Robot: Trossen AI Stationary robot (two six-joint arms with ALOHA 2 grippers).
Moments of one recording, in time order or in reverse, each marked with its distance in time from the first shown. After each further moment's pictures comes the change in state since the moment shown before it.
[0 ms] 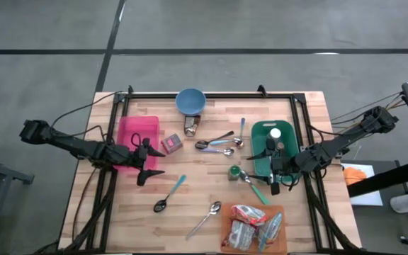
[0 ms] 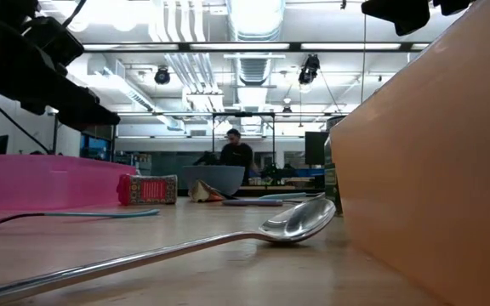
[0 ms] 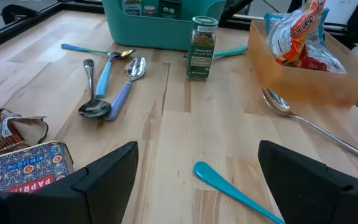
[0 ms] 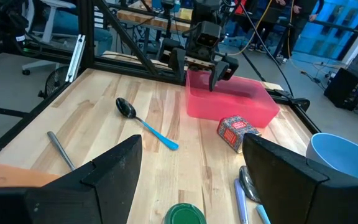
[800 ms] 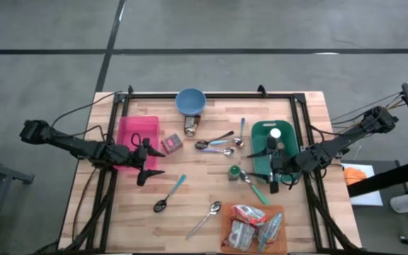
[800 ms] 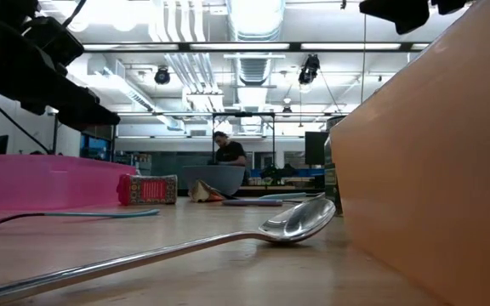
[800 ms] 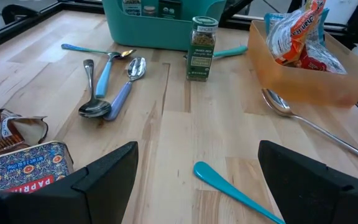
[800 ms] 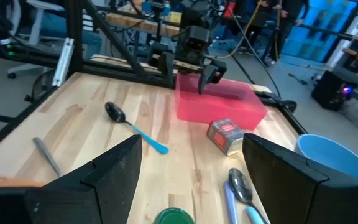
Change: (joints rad) left arm 0.000 0.000 0.000 0.000 0.000 0.000; right arm -0.001 0.000 0.000 0.017 0.049 -0.014
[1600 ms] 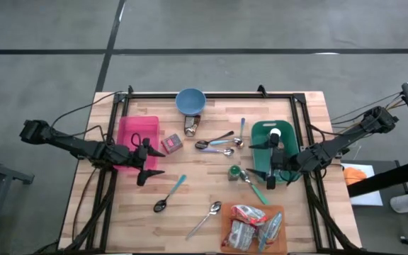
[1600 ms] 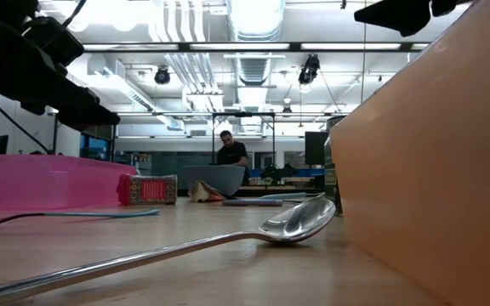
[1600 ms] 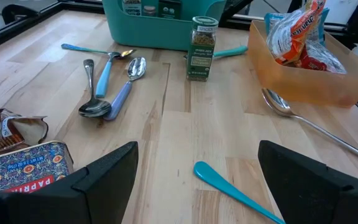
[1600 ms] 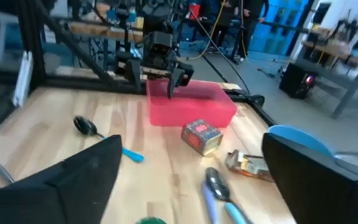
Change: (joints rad) left arm 0.000 0.000 0.000 0.000 0.000 0.000; right arm 0.001 0.002 0.000 0.035 0.134 0.067
